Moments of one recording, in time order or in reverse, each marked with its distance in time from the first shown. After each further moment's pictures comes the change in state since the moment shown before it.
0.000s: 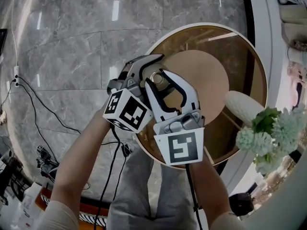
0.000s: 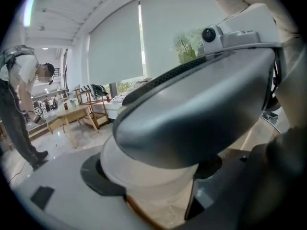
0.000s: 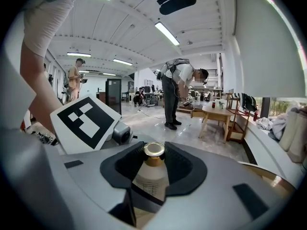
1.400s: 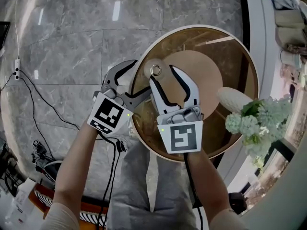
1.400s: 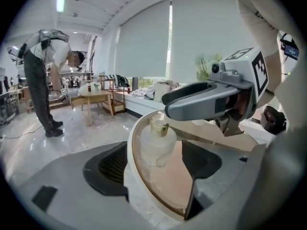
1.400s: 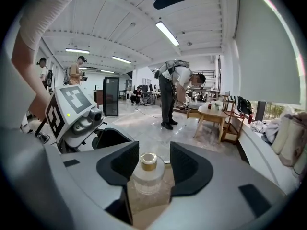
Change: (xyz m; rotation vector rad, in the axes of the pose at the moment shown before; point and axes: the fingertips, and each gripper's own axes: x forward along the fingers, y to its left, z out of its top) left arm -0.076 0.008 -0.005 -0.294 0.029 0.157; right arm -0.025 -0.009 0.013 -0.019 -0.015 -0.050
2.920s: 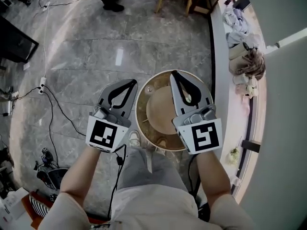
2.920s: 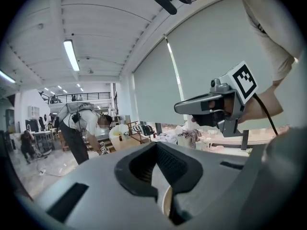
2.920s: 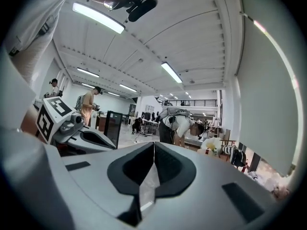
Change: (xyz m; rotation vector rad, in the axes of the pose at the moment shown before) left arm -0.322 -0.064 0.409 0.139 -0.327 0.368; right arm -0.253 -0.033 0.448 -0.040 -0.327 -0.014
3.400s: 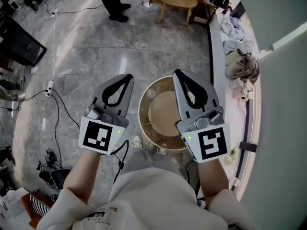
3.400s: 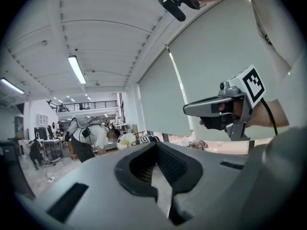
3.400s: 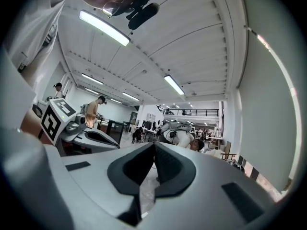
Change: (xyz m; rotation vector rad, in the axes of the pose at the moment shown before) left arm -0.063 0.008 0.123 -0.001 -0.080 0.103; right arm -0.055 0.015 0.125 -0.026 -0.098 0.008
